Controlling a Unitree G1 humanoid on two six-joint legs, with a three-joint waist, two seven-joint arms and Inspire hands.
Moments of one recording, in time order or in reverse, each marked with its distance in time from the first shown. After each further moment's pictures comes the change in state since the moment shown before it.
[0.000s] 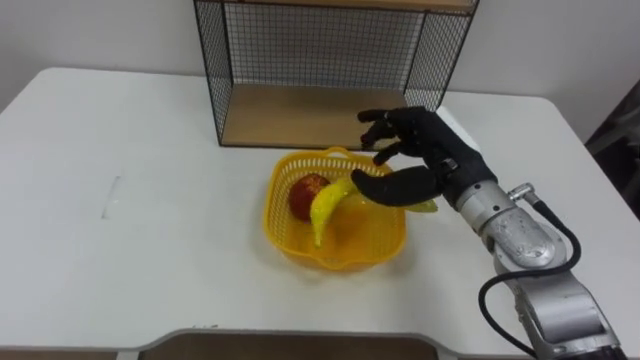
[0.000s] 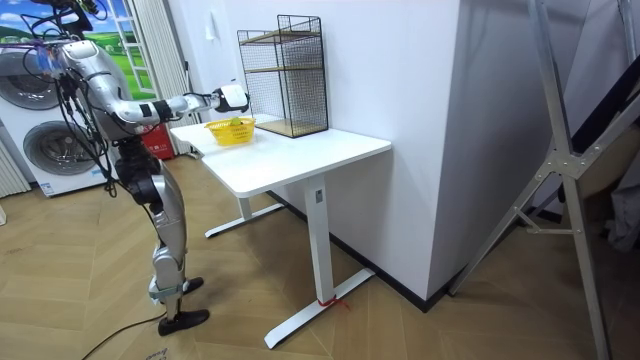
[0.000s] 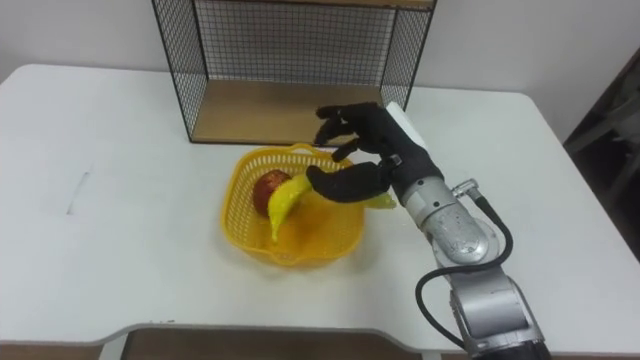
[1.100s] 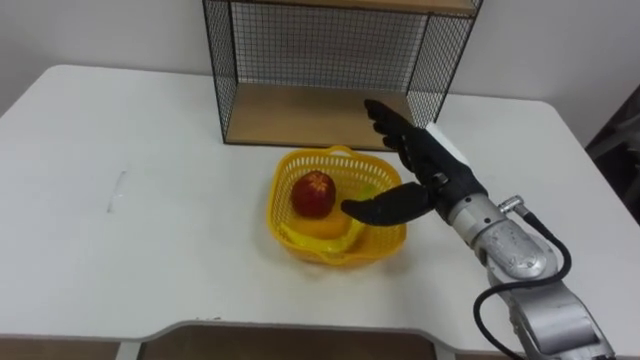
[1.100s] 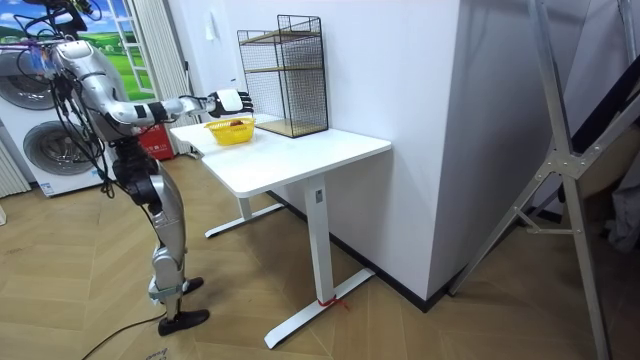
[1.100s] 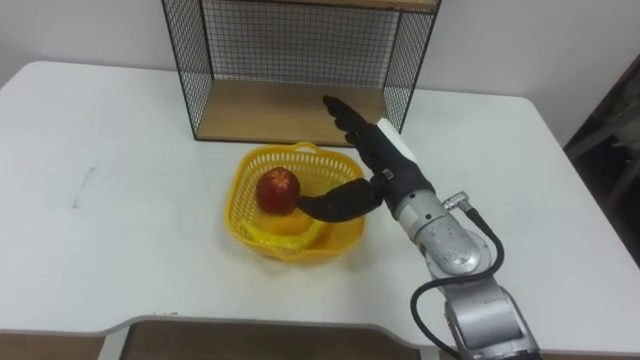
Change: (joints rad) left arm -0.007 0.000 -0.029 0.030 -0.001 0.000 0.000; right arm 0.032 0.002 0.037 0.001 0.037 0.011 -0.008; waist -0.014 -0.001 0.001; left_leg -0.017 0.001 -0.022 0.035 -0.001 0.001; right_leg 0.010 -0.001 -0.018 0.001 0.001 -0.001
